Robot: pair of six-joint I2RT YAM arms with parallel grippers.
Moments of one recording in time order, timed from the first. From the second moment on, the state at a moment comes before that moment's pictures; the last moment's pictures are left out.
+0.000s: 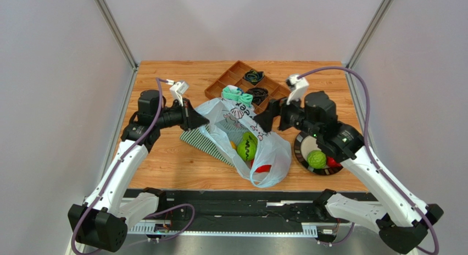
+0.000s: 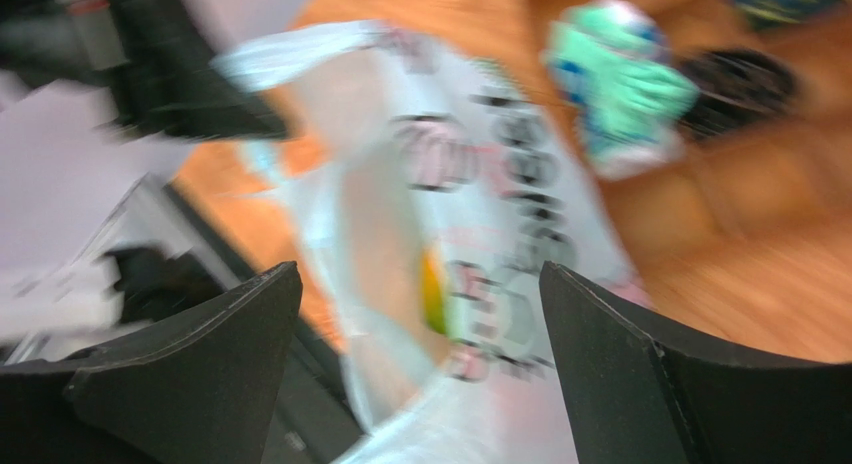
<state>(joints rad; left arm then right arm) -0.22 1.01 0.93 -0.35 0.79 -0.30 0.76 1.01 1.20 -0.47 -0.12 0.35</state>
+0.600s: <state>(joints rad) -0.22 1.01 0.93 -0.35 0.79 -0.30 -0.01 0.80 0.87 -0.95 0.32 0.57</state>
